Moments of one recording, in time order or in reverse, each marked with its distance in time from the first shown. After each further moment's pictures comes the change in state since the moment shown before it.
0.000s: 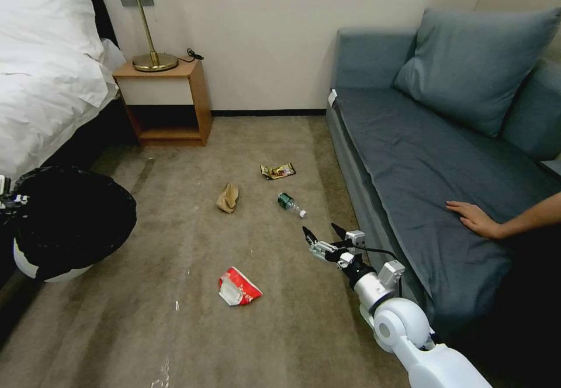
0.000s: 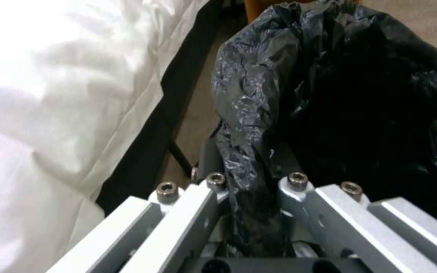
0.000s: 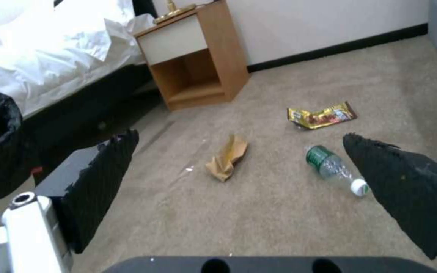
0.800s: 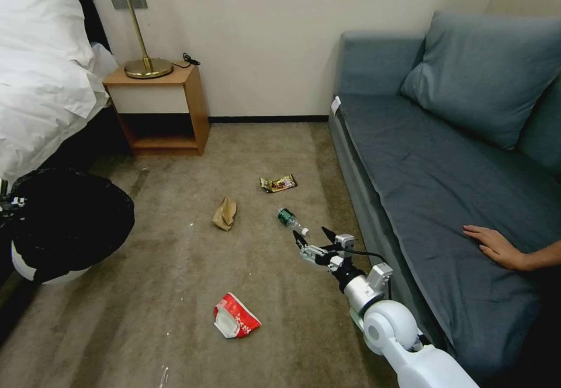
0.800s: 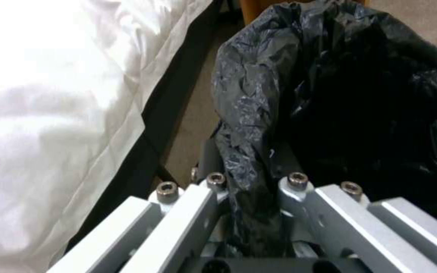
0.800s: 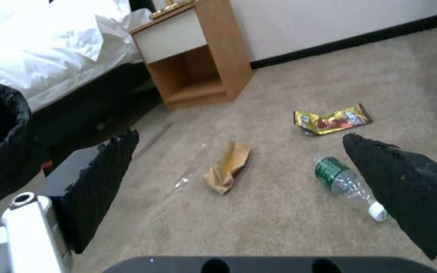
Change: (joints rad) left arm 0.017 -0.007 -0.017 0.005 0.005 -0.006 0.009; right arm 0.025 0.024 -0.045 -0.019 -0.003 -0.016 0.009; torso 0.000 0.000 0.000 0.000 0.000
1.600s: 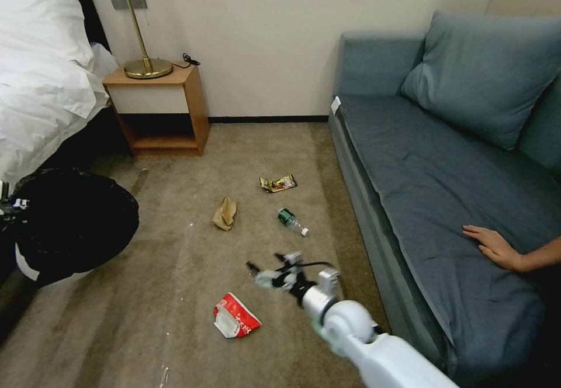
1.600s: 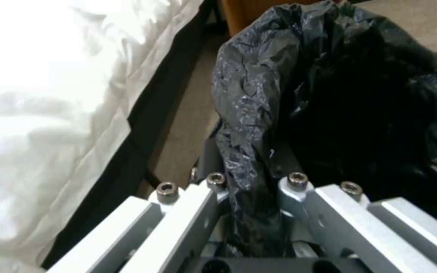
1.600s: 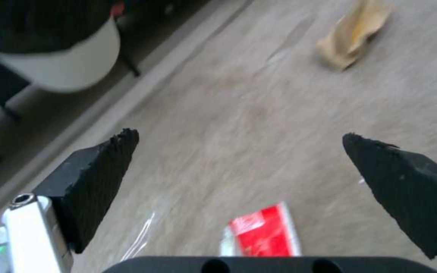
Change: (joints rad) left arm 0.074 -0.069 -0.070 -0.113 0.043 -0.001 0.013; right arm 0.244 0.084 -0.436 -0.316 0.041 -0.066 -0.041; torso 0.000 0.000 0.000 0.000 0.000
